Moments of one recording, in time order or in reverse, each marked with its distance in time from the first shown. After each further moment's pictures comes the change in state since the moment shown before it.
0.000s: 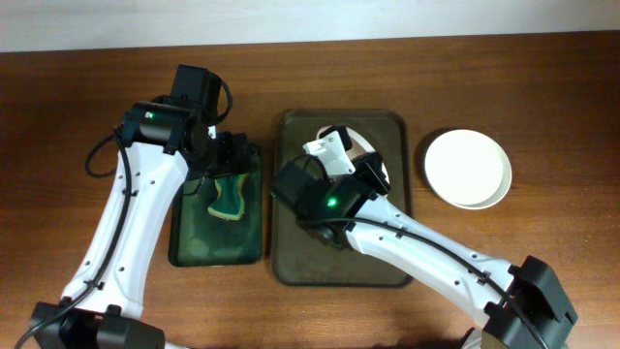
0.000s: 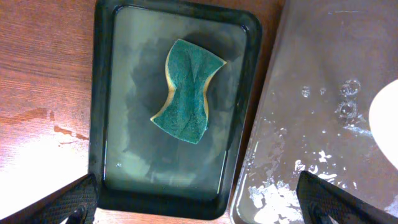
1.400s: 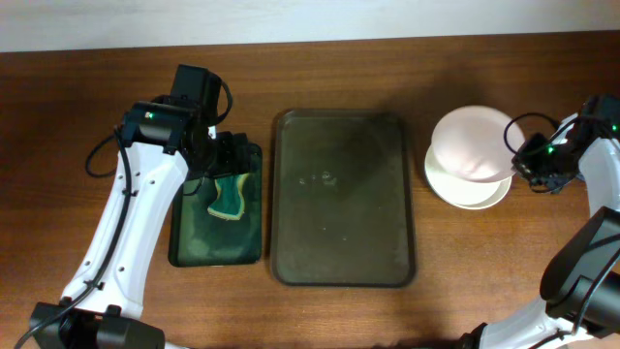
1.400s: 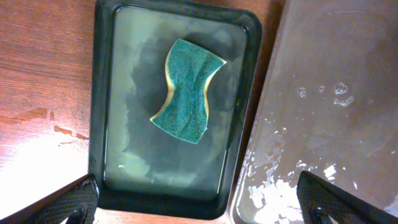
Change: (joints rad) left arm 0.000 0.000 0.000 0.000 0.000 0.000; right arm -1.366 0.141 0.008 0.139 -1.416 -0.029
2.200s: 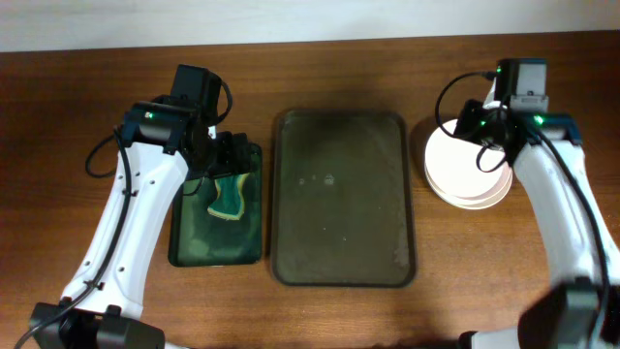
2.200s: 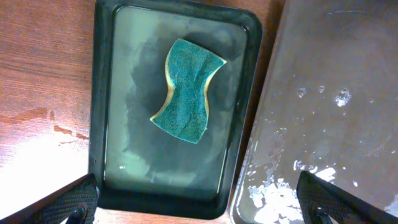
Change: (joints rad) left arm 0.000 0.000 0.000 0.000 0.000 0.000; right arm 0.428 -0.219 0.012 0.097 0.298 -0.008
